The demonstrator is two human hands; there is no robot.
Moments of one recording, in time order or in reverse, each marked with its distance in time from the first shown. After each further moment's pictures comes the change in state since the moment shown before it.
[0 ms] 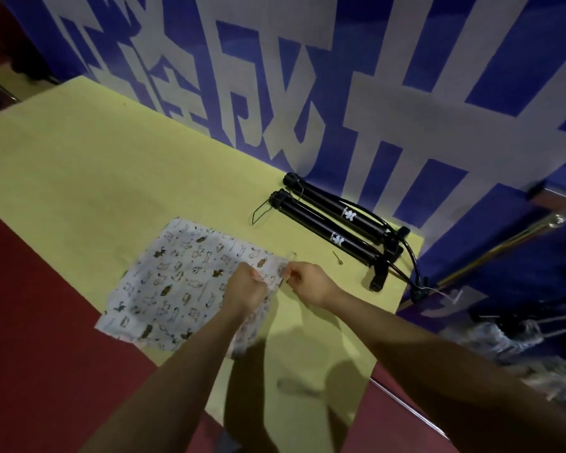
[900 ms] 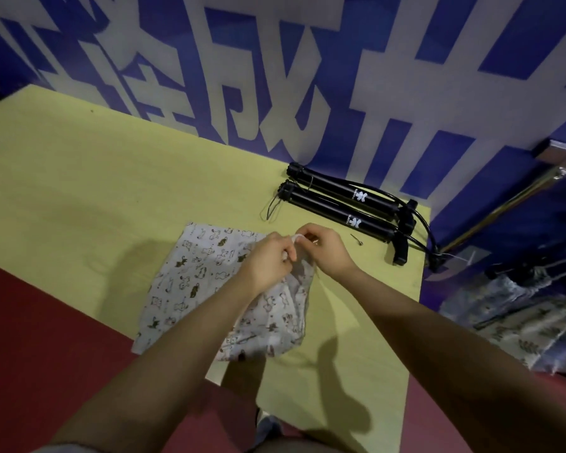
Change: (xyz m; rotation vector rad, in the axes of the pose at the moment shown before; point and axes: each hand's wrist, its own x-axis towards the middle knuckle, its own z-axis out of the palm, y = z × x) left_hand 0.026 0.007 -0.069 0.165 -0.266 0.571; right_hand 0.011 -0.059 0.007 0.306 0.436 -0.052
